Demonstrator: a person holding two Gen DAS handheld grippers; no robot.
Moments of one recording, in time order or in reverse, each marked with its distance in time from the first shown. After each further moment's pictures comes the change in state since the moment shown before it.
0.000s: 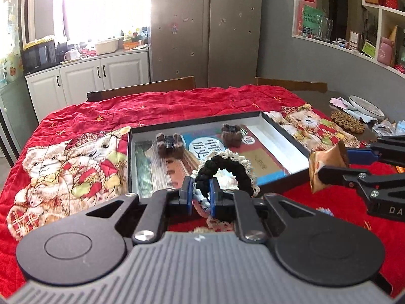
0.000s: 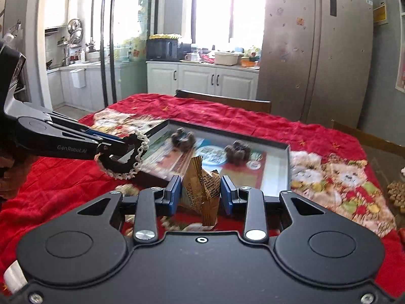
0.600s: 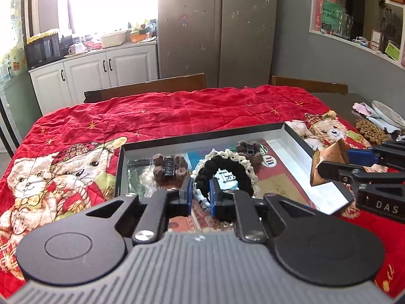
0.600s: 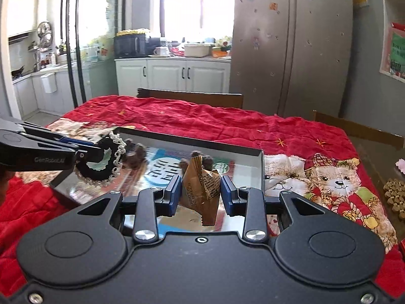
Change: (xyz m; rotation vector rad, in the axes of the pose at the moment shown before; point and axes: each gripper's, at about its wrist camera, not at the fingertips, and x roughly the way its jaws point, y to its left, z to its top) left arm 0.082 -0.001 0.042 -0.020 0.039 0.055; right arm 0.095 -0.057 0.027 0.095 0.050 -0.102
